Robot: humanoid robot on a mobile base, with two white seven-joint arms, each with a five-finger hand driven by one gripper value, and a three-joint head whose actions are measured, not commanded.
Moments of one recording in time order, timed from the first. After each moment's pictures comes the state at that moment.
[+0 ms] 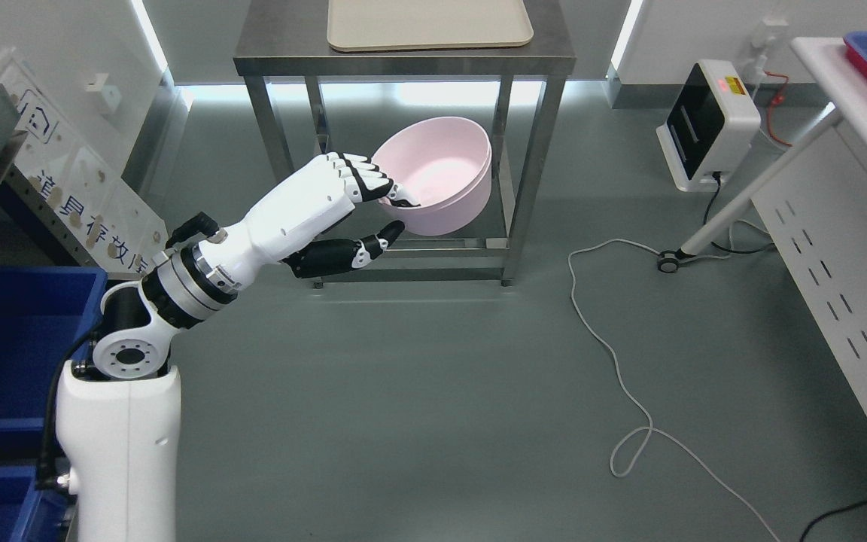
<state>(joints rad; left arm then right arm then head) -0.50 0.00 0.15 -1.63 -0.38 -0.79 -0.81 0.00 0.00 0.00 0.00 0.00 0.03 0.01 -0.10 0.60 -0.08</state>
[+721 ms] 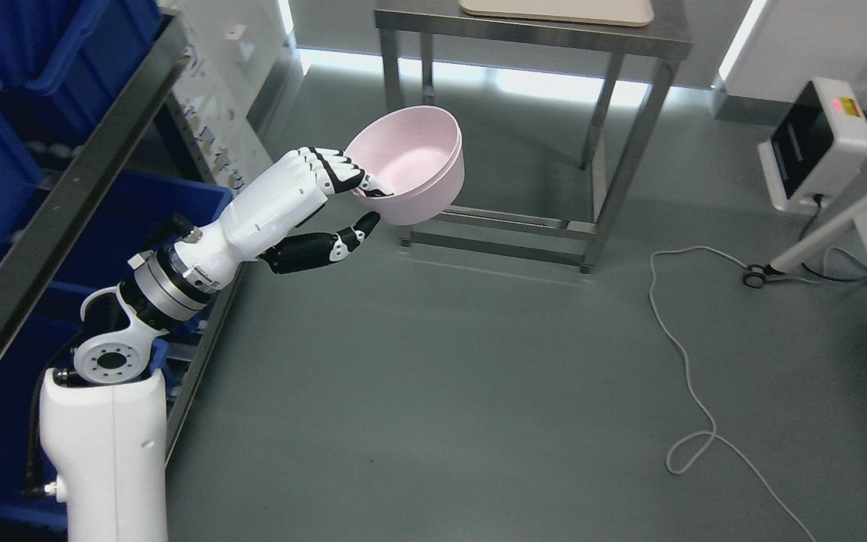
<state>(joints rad) -0.50 0.00 0.21 -1.63 -0.38 -0.79 -0.81 0.00 0.00 0.00 0.00 0.02 0.03 0.01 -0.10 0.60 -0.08</state>
